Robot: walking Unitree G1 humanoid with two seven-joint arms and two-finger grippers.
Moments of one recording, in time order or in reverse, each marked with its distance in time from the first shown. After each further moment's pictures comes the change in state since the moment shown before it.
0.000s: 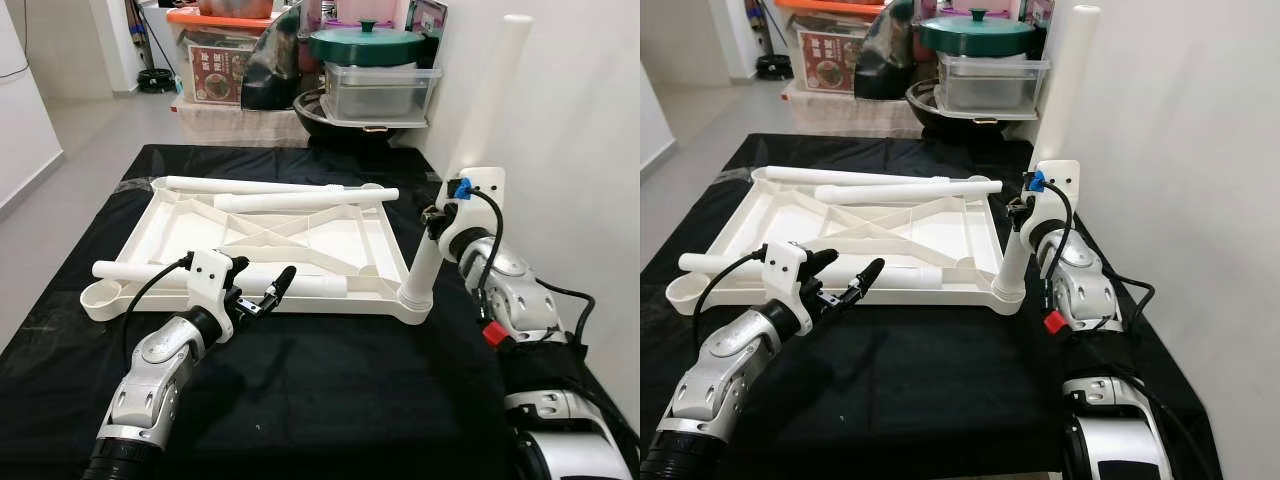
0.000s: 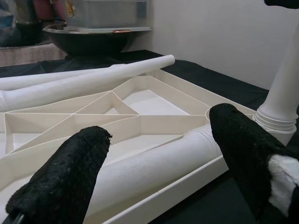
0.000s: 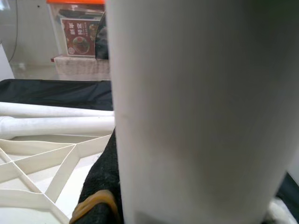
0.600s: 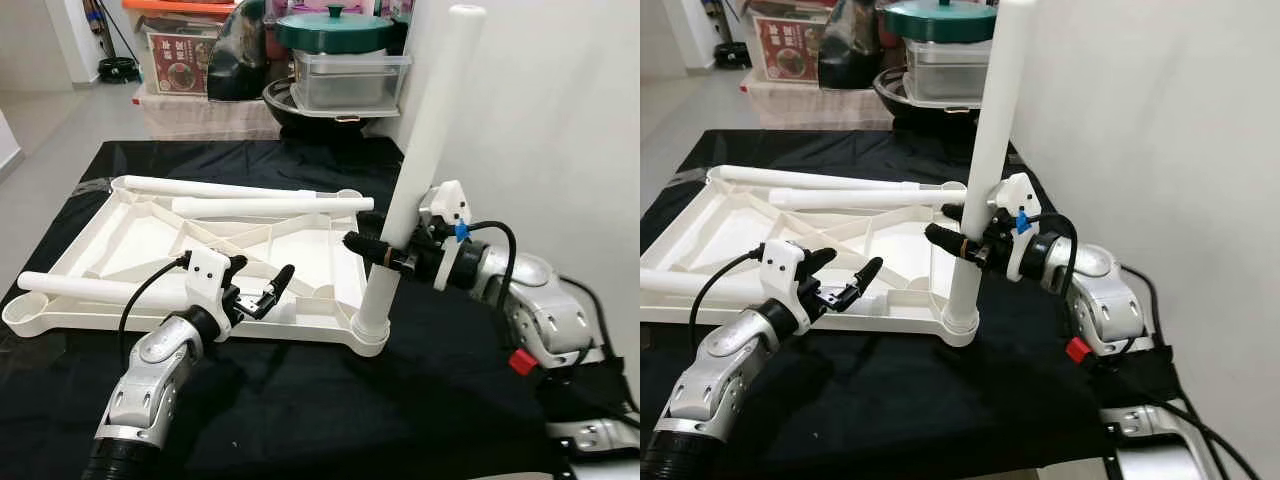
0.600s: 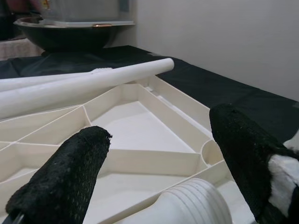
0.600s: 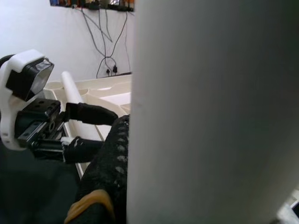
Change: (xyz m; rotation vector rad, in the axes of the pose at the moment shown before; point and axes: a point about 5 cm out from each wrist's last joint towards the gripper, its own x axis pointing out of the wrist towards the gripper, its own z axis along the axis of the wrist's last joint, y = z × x) left arm -0.001 0.001 0.001 0.000 -0.003 0.004; right arm -0.040 0.038 0.011 -0.137 -0.055 0.912
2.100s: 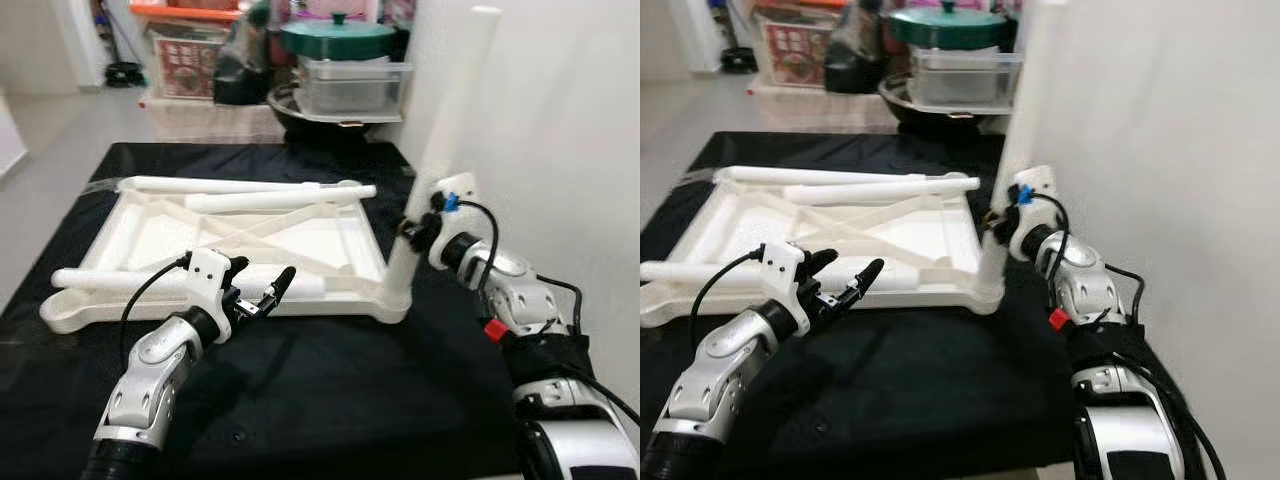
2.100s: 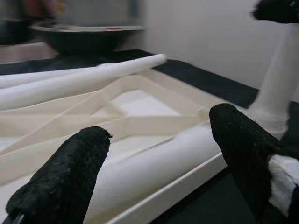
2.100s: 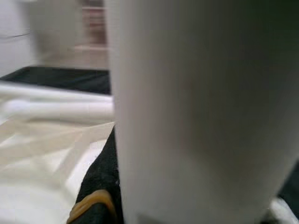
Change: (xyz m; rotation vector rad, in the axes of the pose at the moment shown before) left arm -0.001 0.000 0.000 -0.001 -0.001 0.007; right arm -0.008 -0.063 -0.029 0.148 0.049 -0.826
